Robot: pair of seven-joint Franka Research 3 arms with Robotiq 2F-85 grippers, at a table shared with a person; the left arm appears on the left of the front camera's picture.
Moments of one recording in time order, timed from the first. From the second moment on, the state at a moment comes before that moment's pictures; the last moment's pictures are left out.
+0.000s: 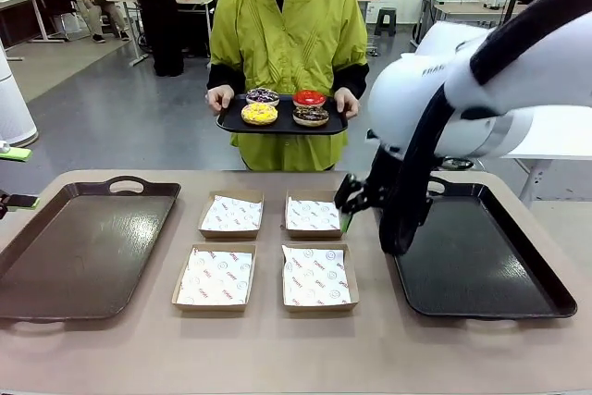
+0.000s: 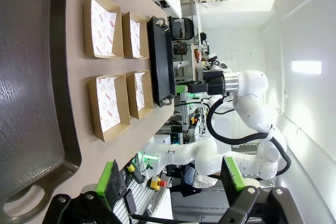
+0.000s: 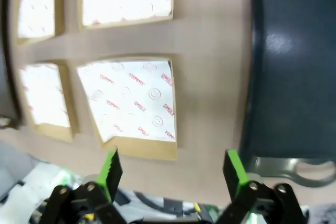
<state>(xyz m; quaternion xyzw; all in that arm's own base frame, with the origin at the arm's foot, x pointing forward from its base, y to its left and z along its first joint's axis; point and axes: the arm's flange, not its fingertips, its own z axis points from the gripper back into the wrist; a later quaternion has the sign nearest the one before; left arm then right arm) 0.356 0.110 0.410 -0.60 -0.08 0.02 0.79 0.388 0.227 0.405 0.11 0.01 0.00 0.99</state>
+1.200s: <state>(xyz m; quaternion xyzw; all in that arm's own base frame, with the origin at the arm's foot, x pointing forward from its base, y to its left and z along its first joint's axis) 0.356 0.110 0.410 -0.60 -0.08 0.02 0.79 0.361 0.235 0.365 0.10 0.02 0.05 0.99</state>
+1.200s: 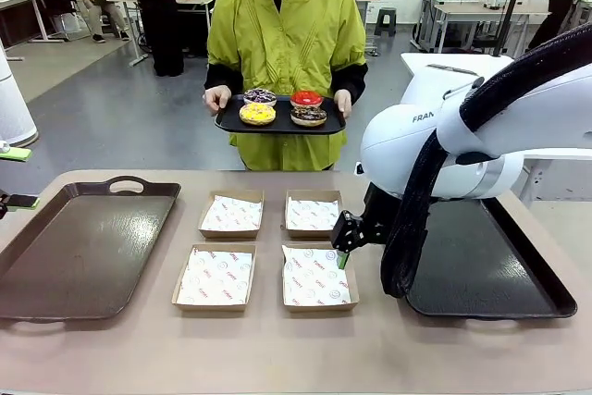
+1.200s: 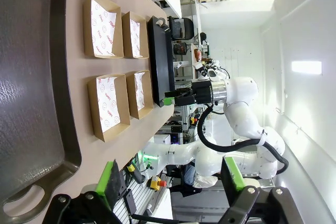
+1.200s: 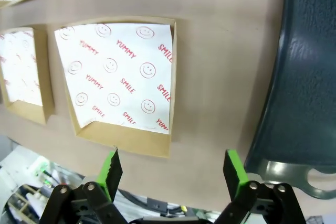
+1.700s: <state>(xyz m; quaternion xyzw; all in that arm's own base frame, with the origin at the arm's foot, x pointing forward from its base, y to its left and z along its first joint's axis) 0.356 0.110 0.410 -0.60 -0.08 0.02 0.79 0.378 0.273 0.346 0.02 0.02 0.03 1.00</state>
